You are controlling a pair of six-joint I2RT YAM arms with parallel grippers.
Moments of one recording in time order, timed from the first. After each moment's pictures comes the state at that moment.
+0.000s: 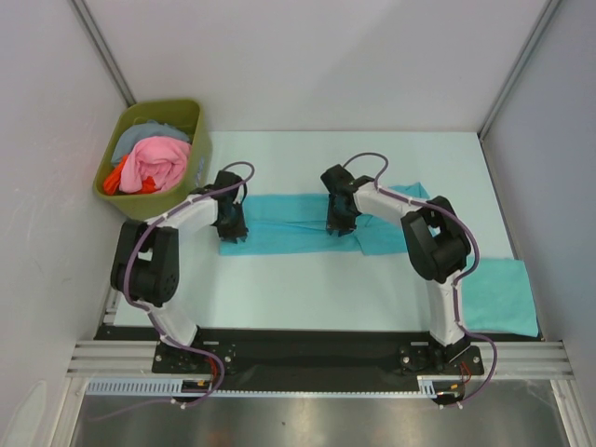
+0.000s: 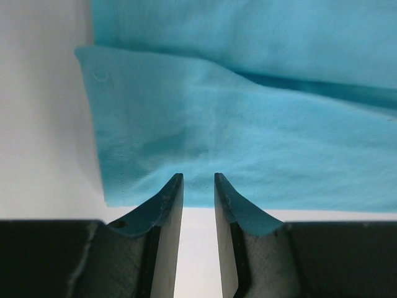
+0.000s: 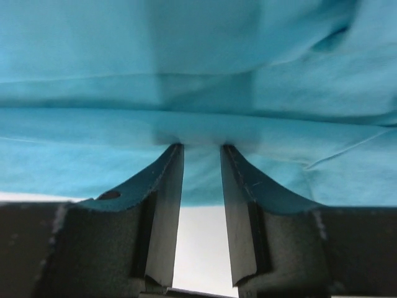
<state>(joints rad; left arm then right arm) -0.25 1.72 1.12 -0.61 -0.06 -0.42 0.57 2.07 1.52 -0.67 0.06 0.66</state>
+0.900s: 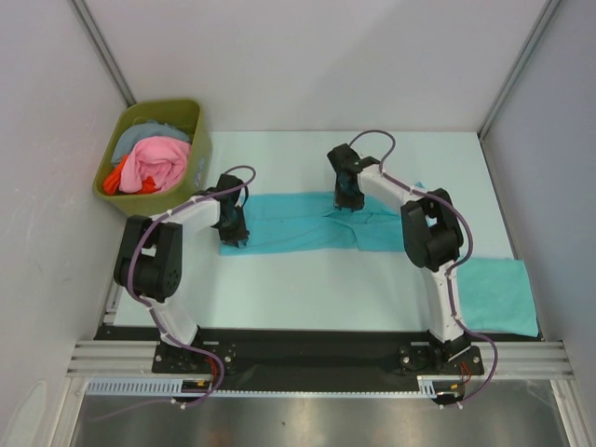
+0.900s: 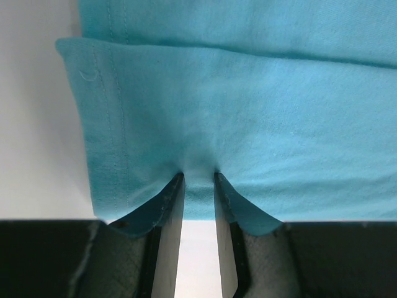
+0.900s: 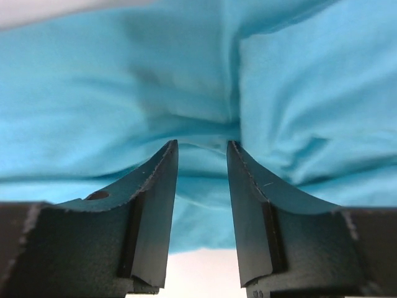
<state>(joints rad) -0.24 1.77 1.08 -0.57 -0.05 -0.44 0.49 2.20 1.77 -0.71 0.23 0.57</state>
